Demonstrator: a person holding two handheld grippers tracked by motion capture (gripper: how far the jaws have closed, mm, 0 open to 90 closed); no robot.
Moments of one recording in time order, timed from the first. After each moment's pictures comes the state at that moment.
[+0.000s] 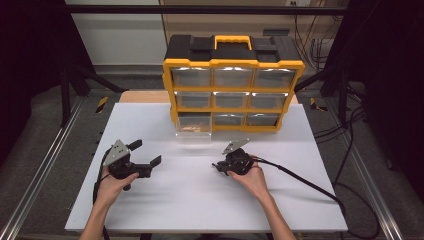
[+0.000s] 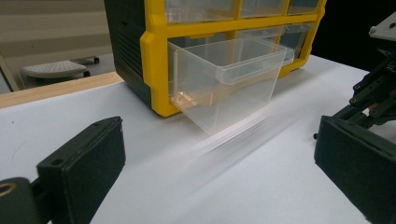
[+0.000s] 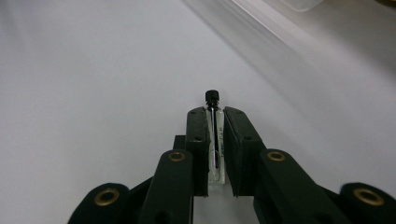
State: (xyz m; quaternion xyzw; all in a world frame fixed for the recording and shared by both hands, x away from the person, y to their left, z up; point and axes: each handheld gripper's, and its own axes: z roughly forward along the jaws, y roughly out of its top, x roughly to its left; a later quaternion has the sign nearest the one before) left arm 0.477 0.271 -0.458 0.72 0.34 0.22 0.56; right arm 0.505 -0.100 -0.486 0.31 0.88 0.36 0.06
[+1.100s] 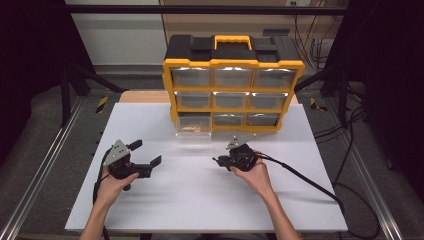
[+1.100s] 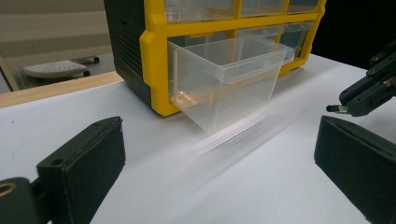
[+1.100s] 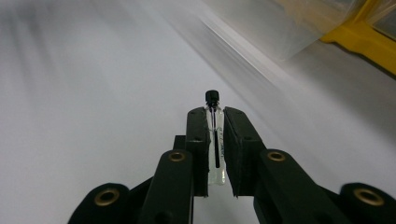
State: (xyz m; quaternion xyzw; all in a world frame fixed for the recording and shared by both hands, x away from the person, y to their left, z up) left arm 0.477 0.271 -0.459 0.72 0.34 0.22 0.56; right arm 0.502 -0.108 -0.456 0.30 0.86 0.40 0.08
